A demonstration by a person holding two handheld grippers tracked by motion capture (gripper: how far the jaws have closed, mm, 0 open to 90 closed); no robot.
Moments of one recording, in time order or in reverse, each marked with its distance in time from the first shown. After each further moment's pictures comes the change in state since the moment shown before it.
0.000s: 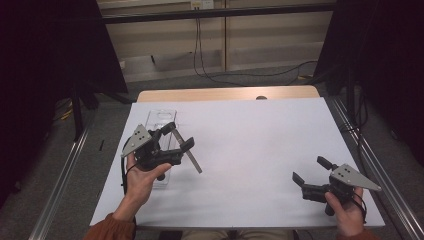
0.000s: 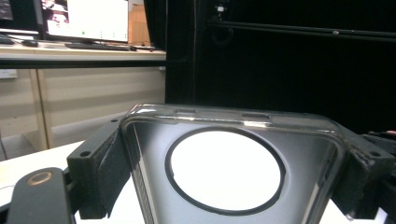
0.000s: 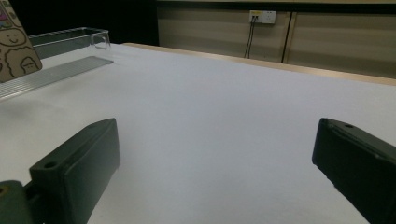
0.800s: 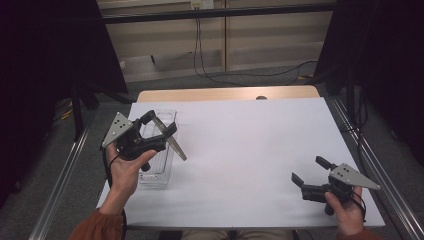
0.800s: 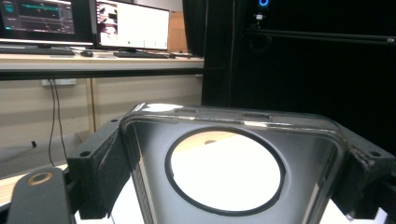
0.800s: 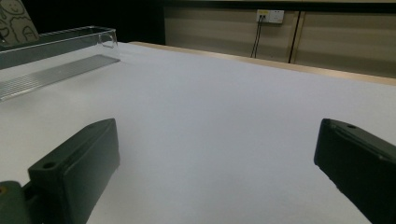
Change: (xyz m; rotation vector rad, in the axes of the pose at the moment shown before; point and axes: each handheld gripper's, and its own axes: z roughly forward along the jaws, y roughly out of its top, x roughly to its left) left arm 0.022 0.032 -0.019 -0.023 0.160 -0.001; right arm 0.000 0.000 0.002 0.006 0.038 -0.006
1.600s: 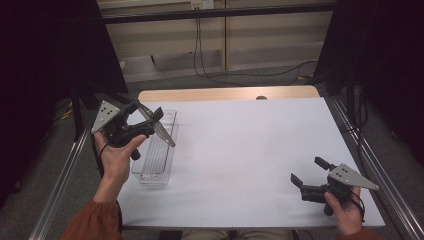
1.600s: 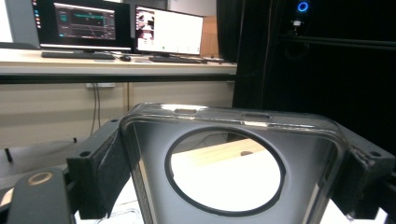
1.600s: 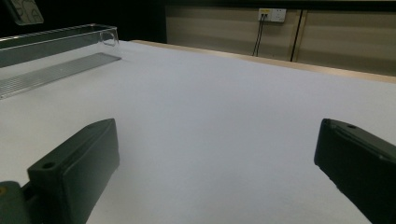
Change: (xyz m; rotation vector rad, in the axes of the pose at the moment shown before) left arm 0.032 0.018 0.002 -0.020 0.137 -0.005; right arm 0.001 -0.002 0.001 0.003 0.002 0.001
